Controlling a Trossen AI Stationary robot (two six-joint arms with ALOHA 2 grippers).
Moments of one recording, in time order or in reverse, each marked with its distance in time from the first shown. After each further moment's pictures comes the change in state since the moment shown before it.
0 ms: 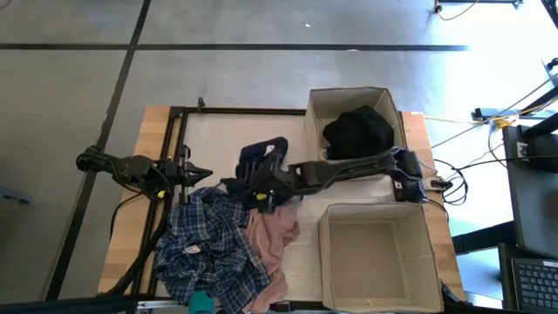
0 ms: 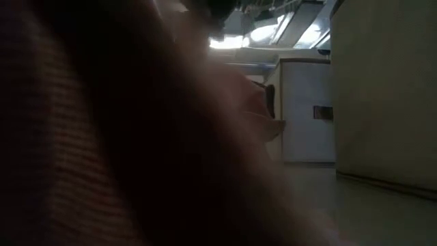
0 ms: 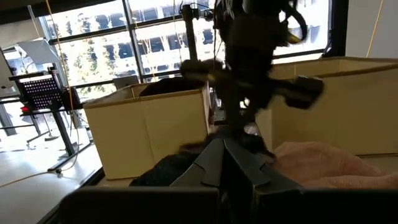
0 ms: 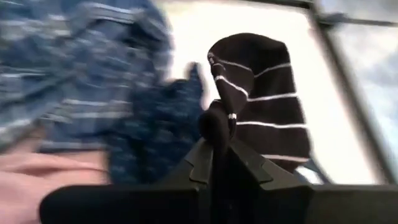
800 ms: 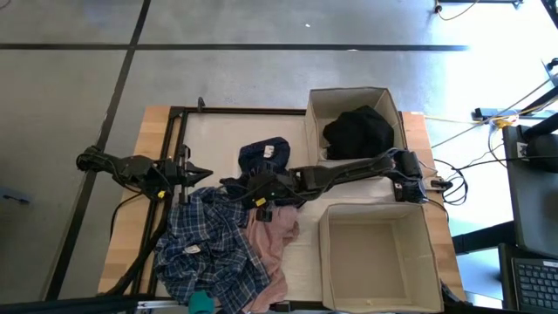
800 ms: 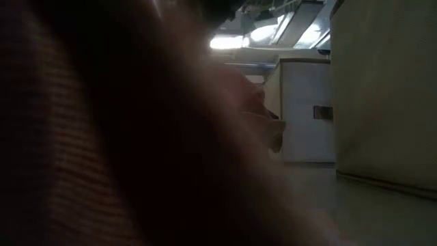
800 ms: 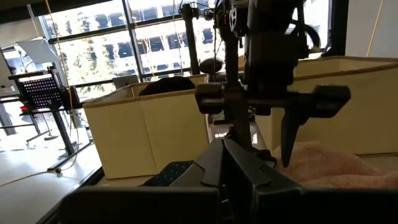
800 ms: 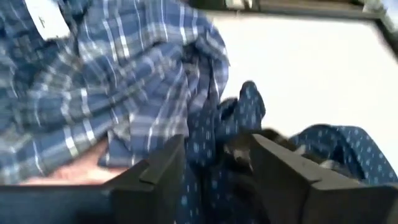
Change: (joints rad) left arm 0.000 0.000 0.000 -0.002 0.000 -0.001; right arm 0.005 0.003 -0.119 0.239 -0.159 0.002
